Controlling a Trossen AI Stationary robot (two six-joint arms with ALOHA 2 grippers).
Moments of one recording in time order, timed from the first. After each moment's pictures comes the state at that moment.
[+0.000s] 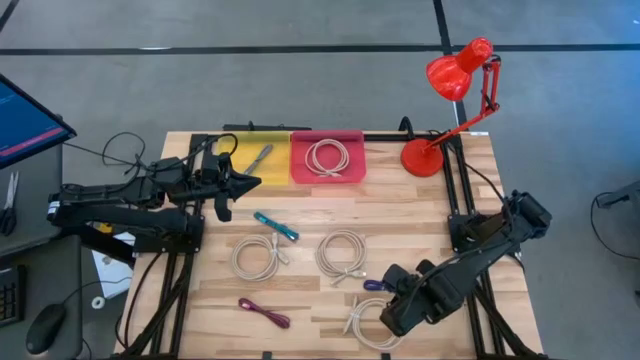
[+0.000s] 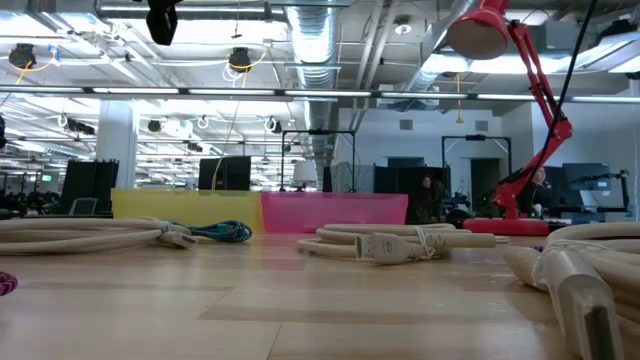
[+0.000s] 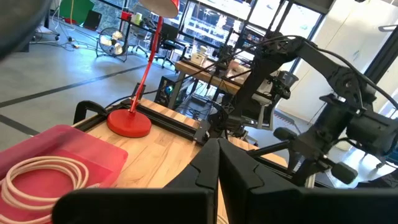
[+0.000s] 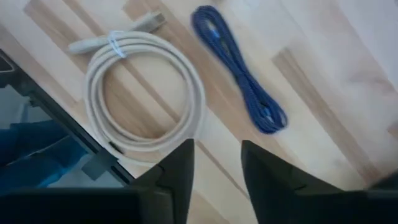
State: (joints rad) left arm 0.05 0.62 0.64 -0.02 -0.10 -0.32; right arm 0.66 1.67 1.50 -1.26 0.02 1.38
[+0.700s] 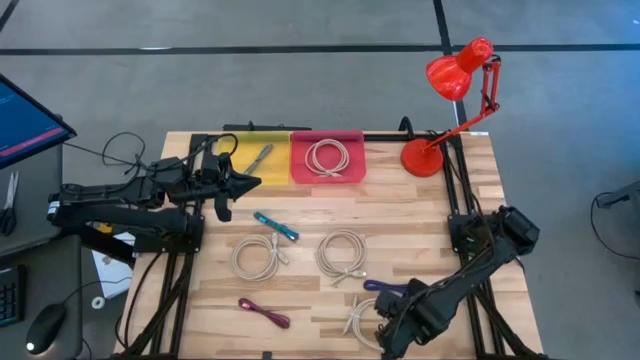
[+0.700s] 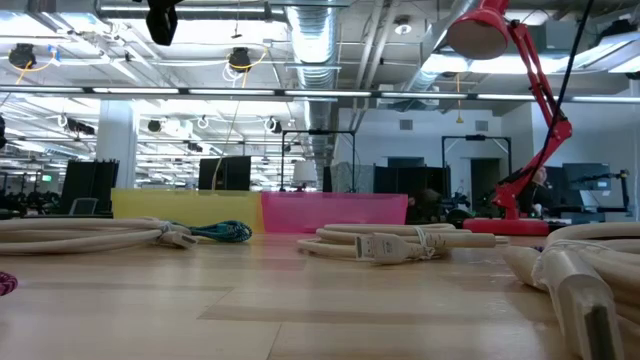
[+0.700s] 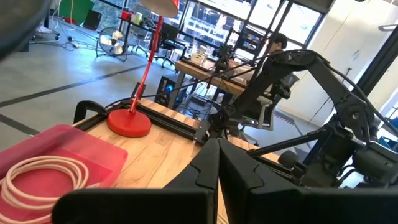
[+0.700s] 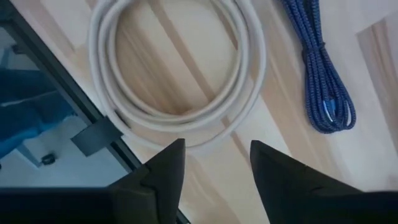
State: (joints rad) left arm 0.05 0.62 0.64 -0.02 -0.10 -0.32; right arm 0.73 1.82 1.50 -1.13 -0.07 1.28
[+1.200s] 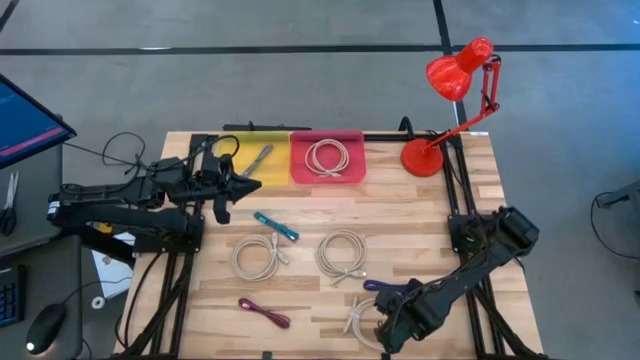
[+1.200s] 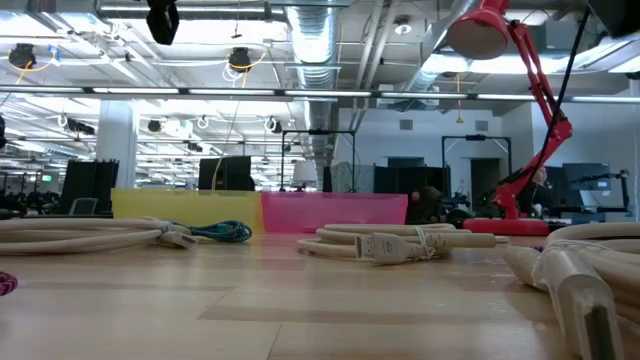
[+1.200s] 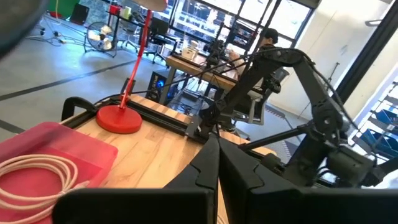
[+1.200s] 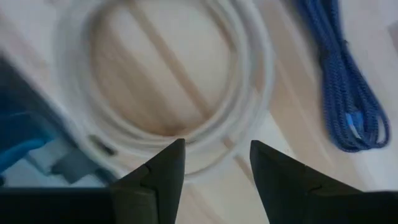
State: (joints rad) left arm 0.05 0.62 0.64 -0.03 -0.05 -0.32; right arm 0.73 1.82 1.34 -0.96 -0.08 1.34
